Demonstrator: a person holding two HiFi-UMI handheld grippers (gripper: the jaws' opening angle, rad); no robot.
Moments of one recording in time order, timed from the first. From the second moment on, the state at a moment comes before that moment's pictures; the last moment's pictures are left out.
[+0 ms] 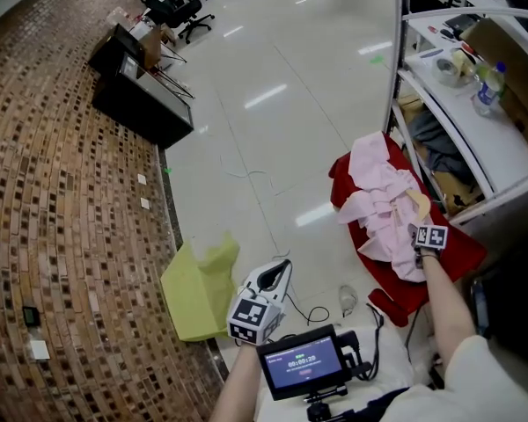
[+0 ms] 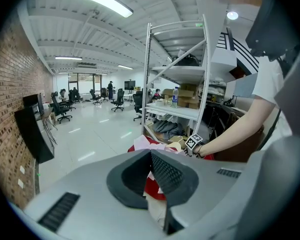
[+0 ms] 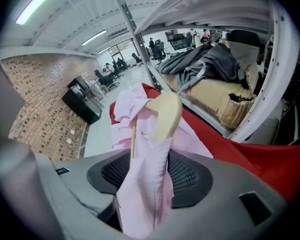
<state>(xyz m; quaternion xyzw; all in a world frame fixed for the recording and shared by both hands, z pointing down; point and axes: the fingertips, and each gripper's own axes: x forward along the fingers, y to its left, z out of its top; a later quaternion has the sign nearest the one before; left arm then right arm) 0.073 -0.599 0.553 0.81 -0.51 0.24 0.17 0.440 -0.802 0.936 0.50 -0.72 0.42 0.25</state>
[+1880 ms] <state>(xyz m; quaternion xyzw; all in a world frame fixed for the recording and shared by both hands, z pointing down) -0.343 -0.203 0.417 0.66 -0.75 0.05 0.09 -0.156 -0.428 0.350 0.17 -0.98 -0.07 0.06</state>
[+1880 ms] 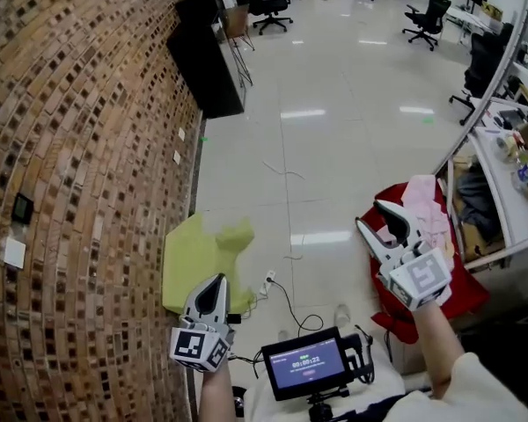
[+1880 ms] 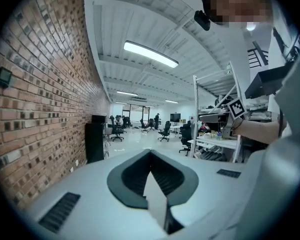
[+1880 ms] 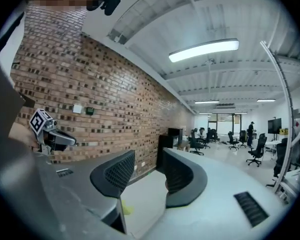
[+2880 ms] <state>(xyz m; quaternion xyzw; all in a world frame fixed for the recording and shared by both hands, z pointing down) -0.490 0.089 0.485 0.58 -0.80 0.02 0.13 -0.334 -0.139 0.457 0.05 -0.99 -0.01 0.13</state>
